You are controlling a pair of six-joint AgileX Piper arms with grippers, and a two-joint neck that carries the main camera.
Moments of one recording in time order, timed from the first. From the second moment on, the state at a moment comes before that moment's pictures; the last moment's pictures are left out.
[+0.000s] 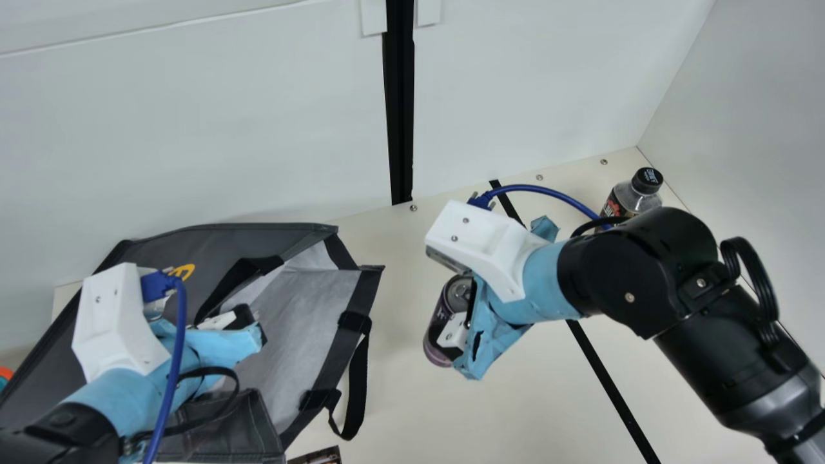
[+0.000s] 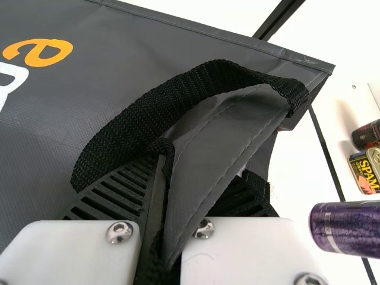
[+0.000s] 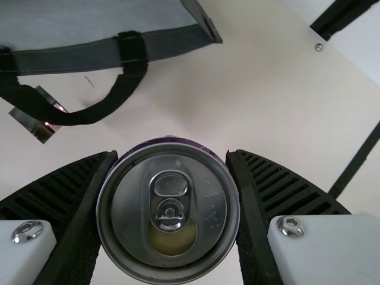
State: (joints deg) left arm -34.0 81.9 -69.5 0.0 32.6 -31.9; right arm 15.7 75.8 -81.2 9.9 68.0 -29.5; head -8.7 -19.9
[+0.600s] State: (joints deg) left arm -34.0 81.9 -69.5 0.0 32.6 -31.9; right arm 21.9 76.5 -82.5 11.0 66.5 -27.3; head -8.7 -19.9
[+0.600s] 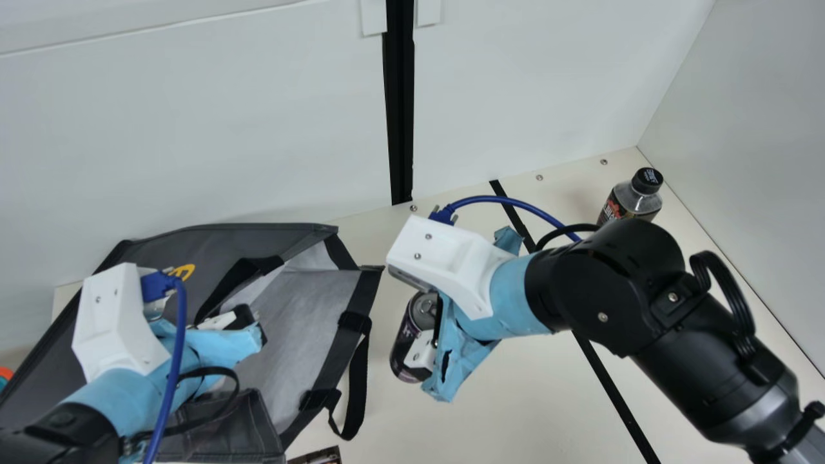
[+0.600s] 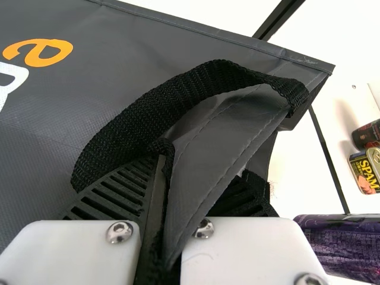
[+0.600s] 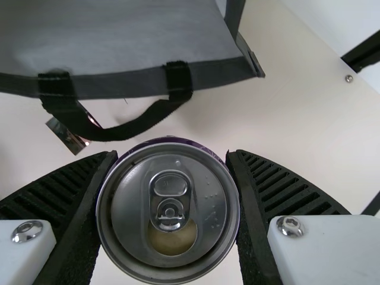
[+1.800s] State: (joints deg) left arm -34.0 81.9 -69.5 0.0 32.6 -31.9; right arm 18.9 74.3 -76.2 31.3 45.2 -38.5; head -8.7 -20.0
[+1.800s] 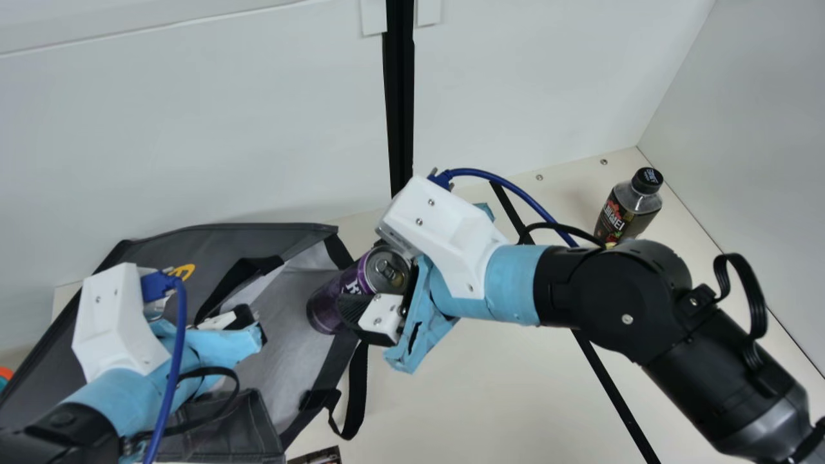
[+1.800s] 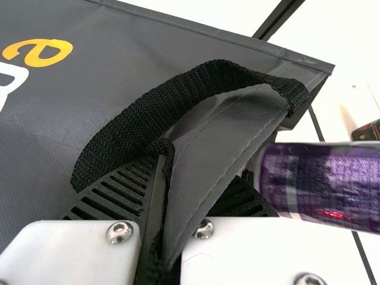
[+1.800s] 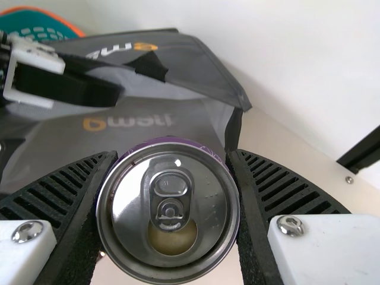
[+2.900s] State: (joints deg) left arm -34.0 81.9 -69.5 0.0 32.6 -31.9; right arm 22.3 83.2 -69.0 54.2 32.9 -57.7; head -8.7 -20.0
